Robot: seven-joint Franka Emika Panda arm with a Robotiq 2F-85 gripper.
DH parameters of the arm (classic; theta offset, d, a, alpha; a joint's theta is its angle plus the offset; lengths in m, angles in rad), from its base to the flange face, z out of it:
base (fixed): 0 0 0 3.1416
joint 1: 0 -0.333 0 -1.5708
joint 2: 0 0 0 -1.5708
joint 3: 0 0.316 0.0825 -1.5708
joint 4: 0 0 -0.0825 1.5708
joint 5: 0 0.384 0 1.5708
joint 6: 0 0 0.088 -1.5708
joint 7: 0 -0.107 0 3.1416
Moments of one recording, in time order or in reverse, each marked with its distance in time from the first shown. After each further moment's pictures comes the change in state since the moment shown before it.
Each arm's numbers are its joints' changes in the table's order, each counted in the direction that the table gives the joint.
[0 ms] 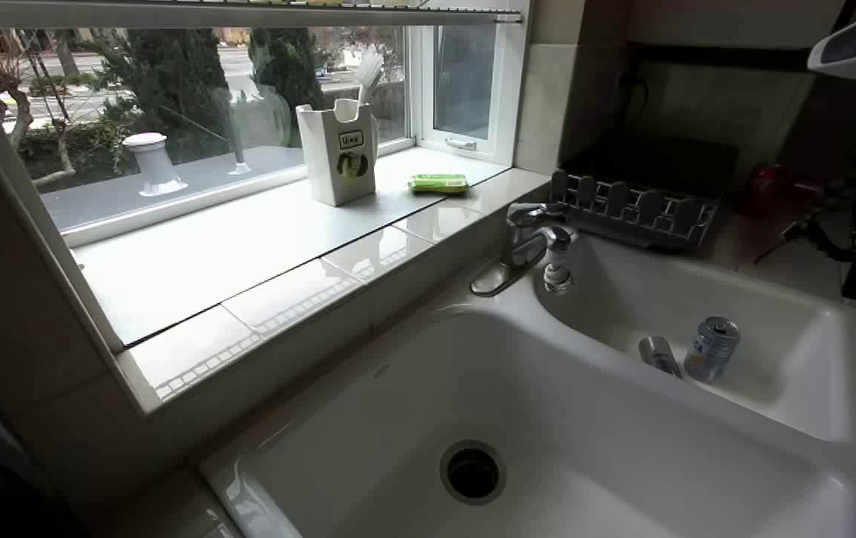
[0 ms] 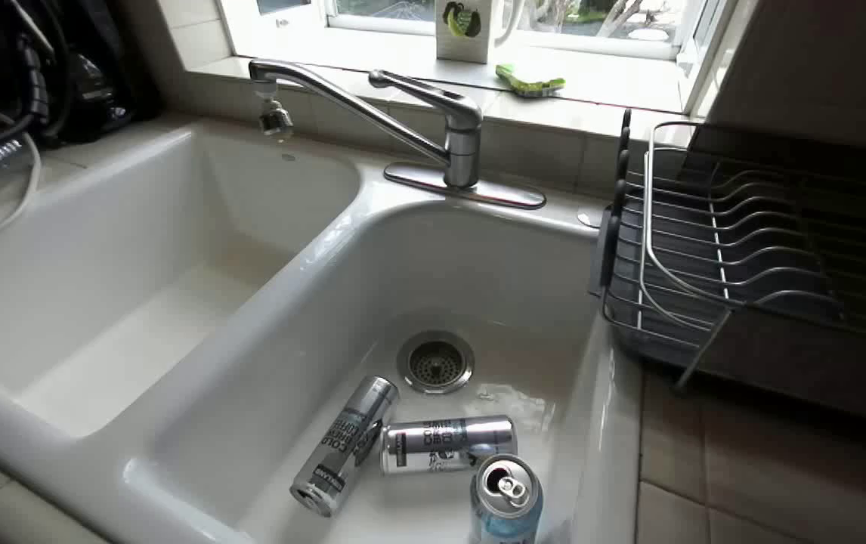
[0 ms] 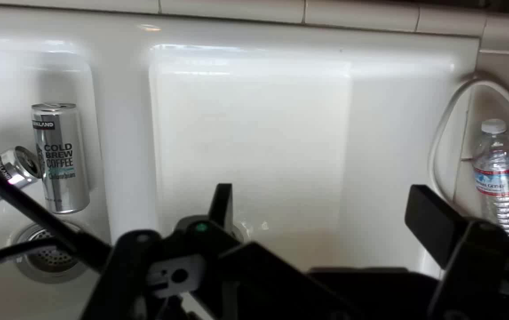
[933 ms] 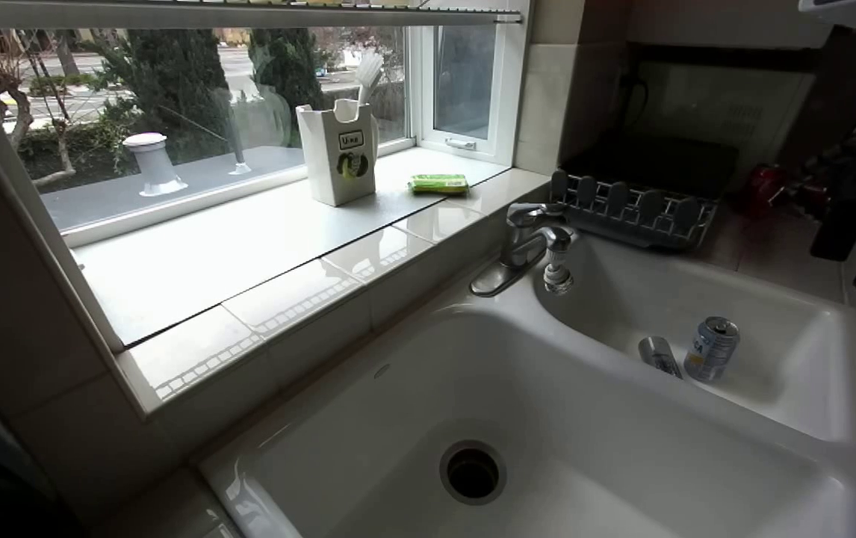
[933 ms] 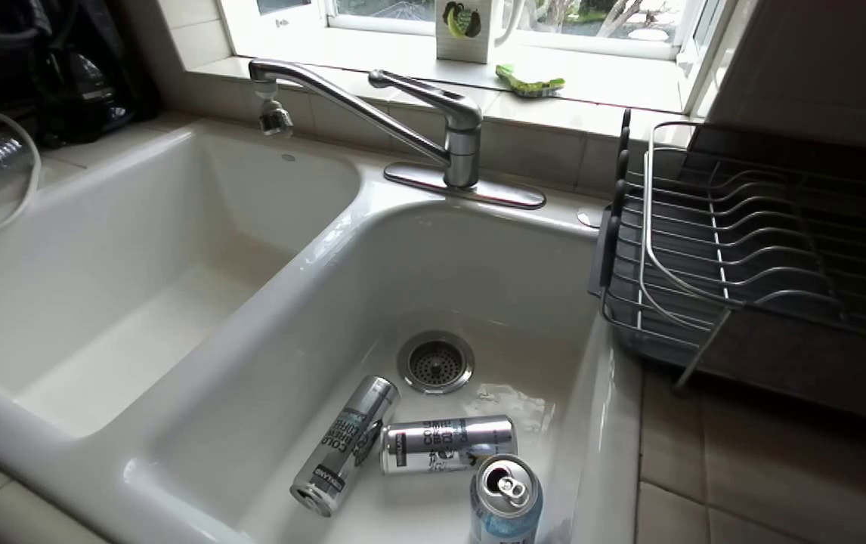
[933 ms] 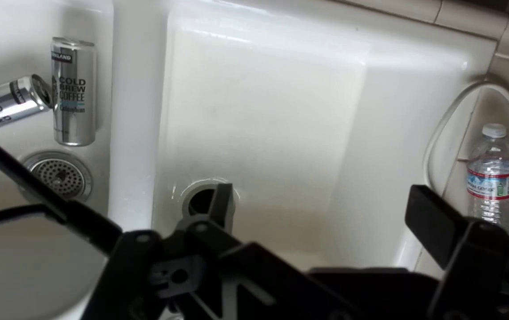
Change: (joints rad) arm -0.002 -0.062 0.055 -0.111 -0.042 0.013 0.106
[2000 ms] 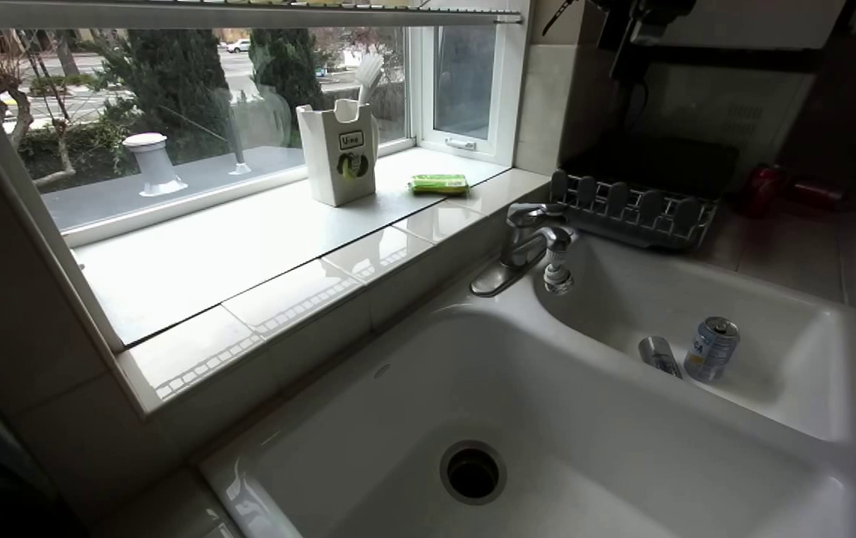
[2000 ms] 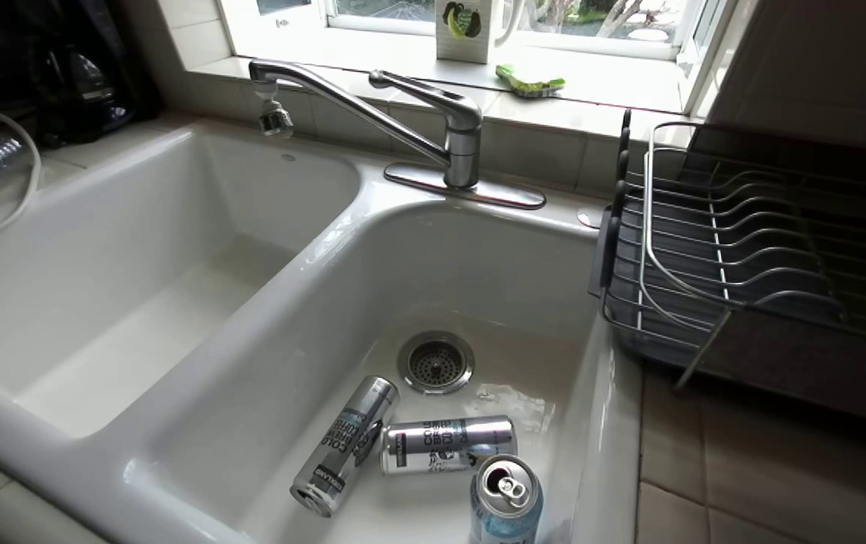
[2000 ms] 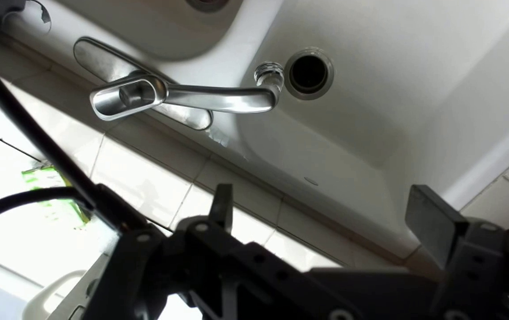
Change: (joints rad) arm -0.009 -0.500 0.109 -0.669 -0.345 0.011 0.186
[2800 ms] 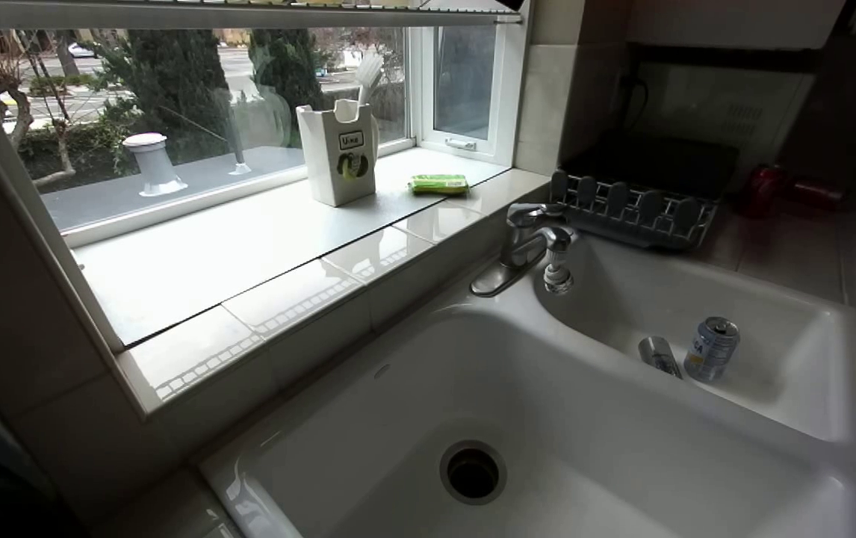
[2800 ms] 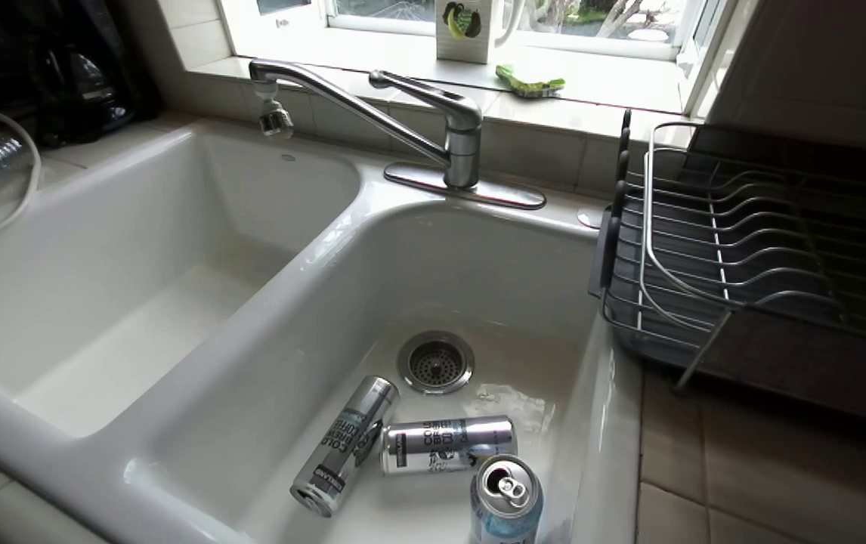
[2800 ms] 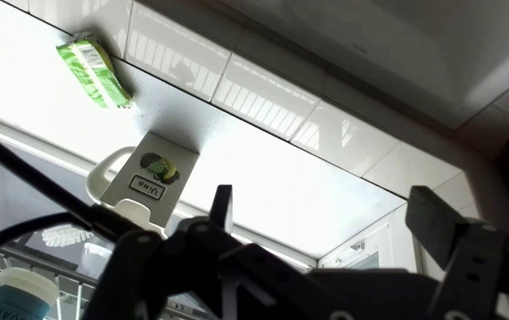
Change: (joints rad) arm 0.013 -0.076 -0.017 -0.068 0.002 0.330 -0.031
